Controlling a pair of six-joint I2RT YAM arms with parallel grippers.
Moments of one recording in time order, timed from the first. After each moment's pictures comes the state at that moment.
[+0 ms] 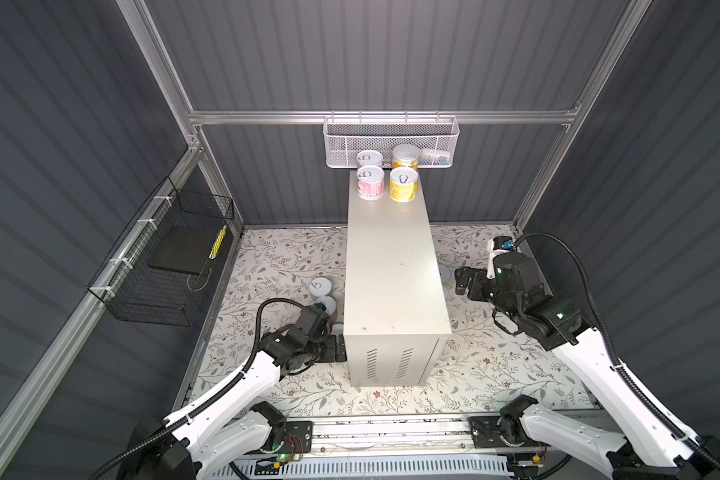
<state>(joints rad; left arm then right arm) -0.64 1.01 0.61 -0.64 0.06 -0.56 0.49 1.00 1.15 -0.74 0.31 0.43</state>
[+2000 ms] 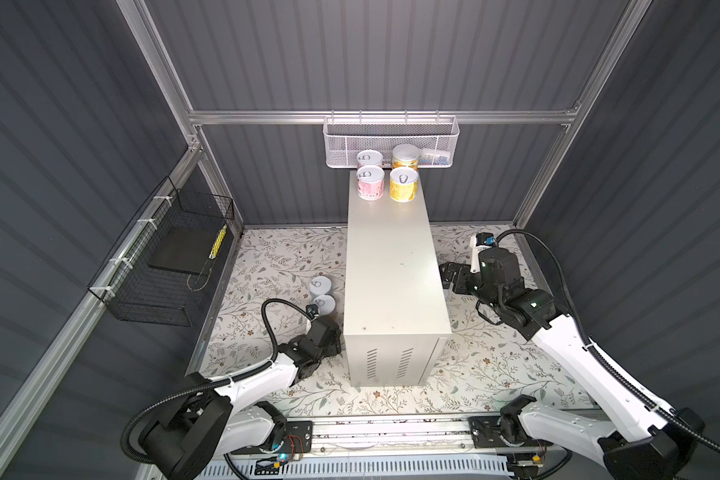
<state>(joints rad) -0.67 1.18 0.42 -0.18 -0.36 -0.64 0.48 1.10 1.08 -0.55 0.21 0.43</state>
